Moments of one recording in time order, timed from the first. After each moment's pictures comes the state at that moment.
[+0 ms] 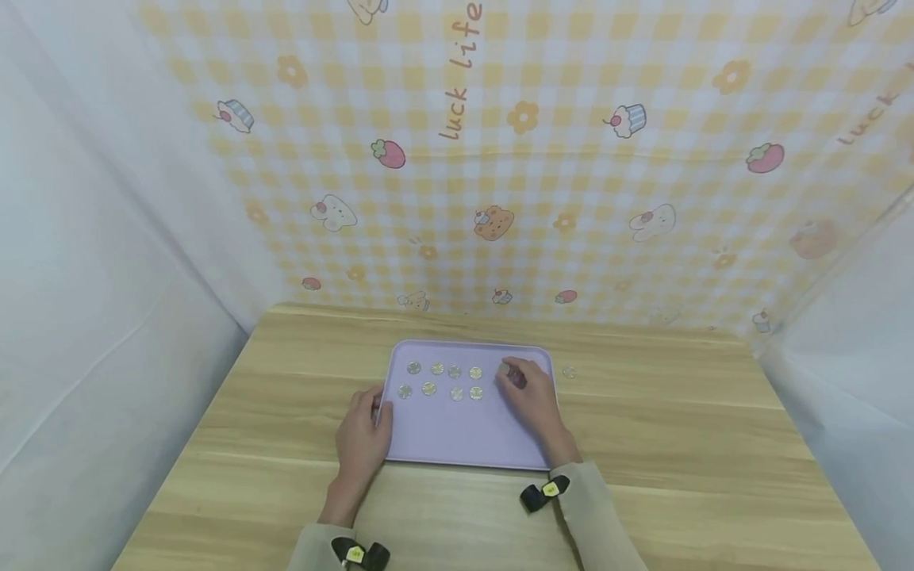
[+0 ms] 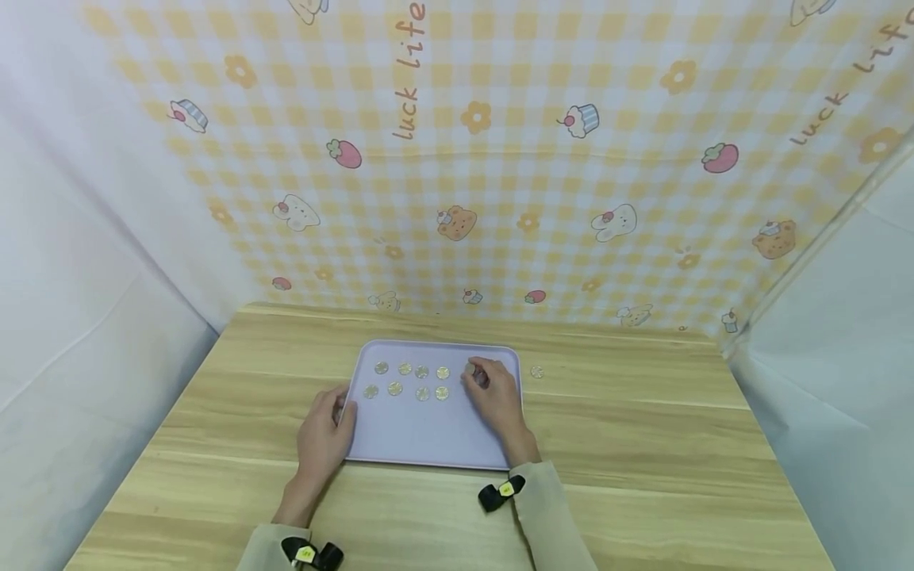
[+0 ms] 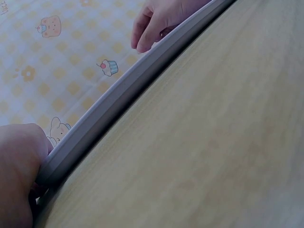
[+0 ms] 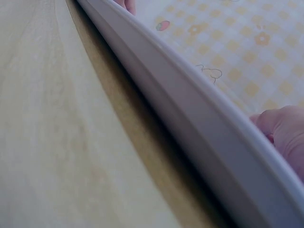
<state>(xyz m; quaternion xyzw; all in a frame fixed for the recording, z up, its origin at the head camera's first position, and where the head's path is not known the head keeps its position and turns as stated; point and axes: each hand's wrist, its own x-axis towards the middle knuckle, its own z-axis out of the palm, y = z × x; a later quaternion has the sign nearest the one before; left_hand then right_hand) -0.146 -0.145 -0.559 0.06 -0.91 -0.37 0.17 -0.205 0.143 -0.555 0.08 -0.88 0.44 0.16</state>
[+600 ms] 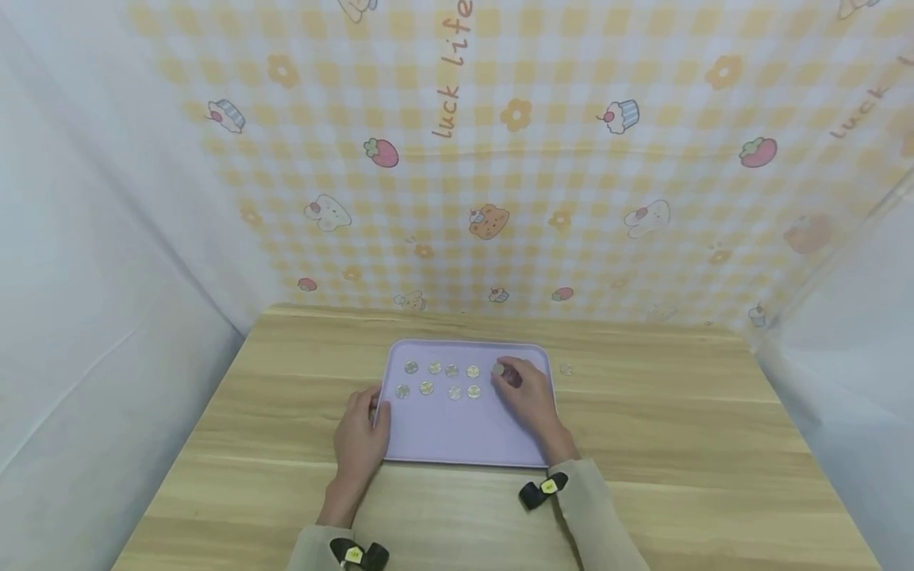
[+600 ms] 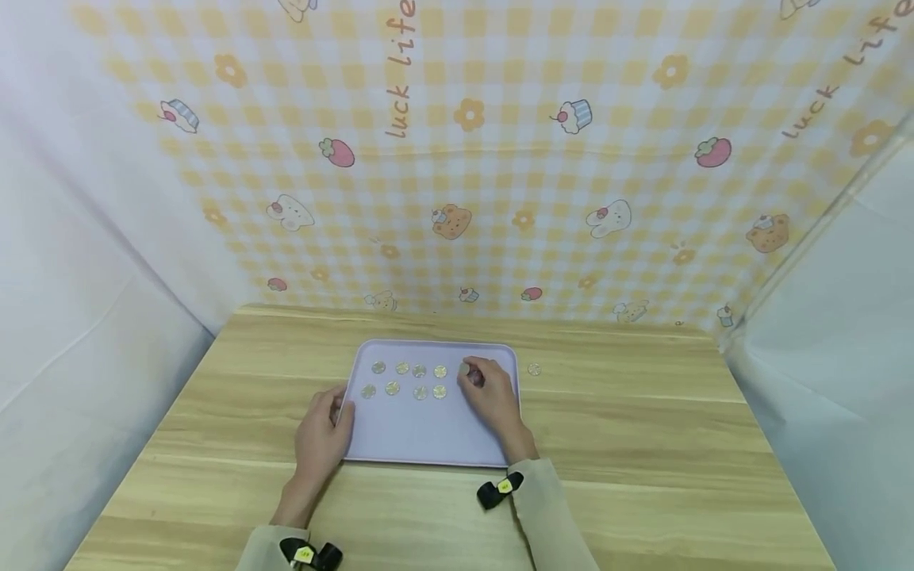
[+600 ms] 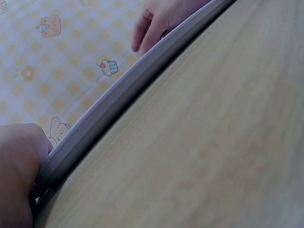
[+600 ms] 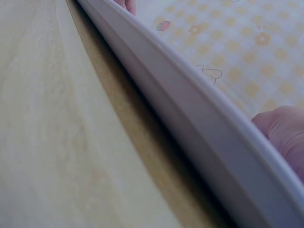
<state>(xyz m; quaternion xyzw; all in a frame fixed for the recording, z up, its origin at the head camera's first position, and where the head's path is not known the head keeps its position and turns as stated) -0.147 -0.144 -0.556 0.06 -0.91 -0.37 0.18 -0.207 0.143 -0.557 0.07 -0.88 0.45 0.13</state>
